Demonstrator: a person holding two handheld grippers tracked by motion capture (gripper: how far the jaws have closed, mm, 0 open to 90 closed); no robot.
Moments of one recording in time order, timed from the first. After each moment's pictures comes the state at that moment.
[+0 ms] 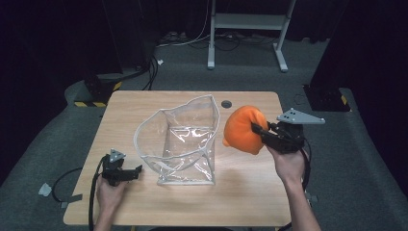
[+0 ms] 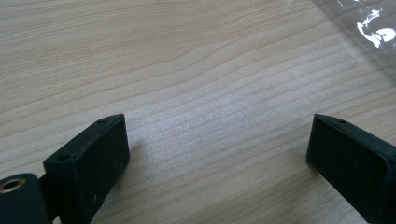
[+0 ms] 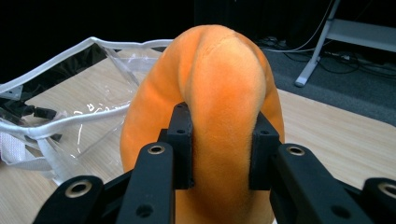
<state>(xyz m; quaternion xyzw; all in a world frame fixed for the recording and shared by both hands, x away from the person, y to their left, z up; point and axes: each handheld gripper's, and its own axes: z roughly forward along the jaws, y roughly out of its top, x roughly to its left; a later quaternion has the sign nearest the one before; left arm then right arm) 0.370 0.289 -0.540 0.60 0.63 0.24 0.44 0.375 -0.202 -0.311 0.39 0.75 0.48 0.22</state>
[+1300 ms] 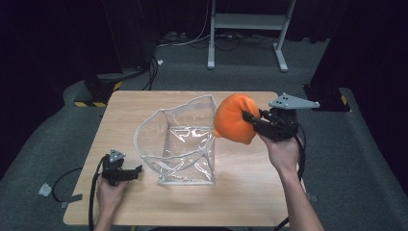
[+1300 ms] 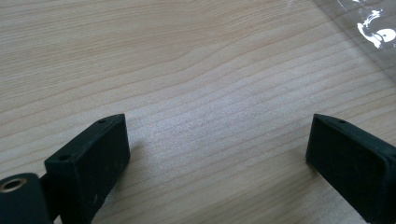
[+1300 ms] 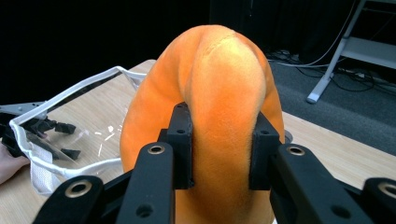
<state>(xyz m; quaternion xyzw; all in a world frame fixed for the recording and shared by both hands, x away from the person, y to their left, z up) 0.370 0.289 -0.540 0.60 0.63 0.24 0.44 0.386 -0.177 -0.275 0.36 0.76 0.50 0.21</state>
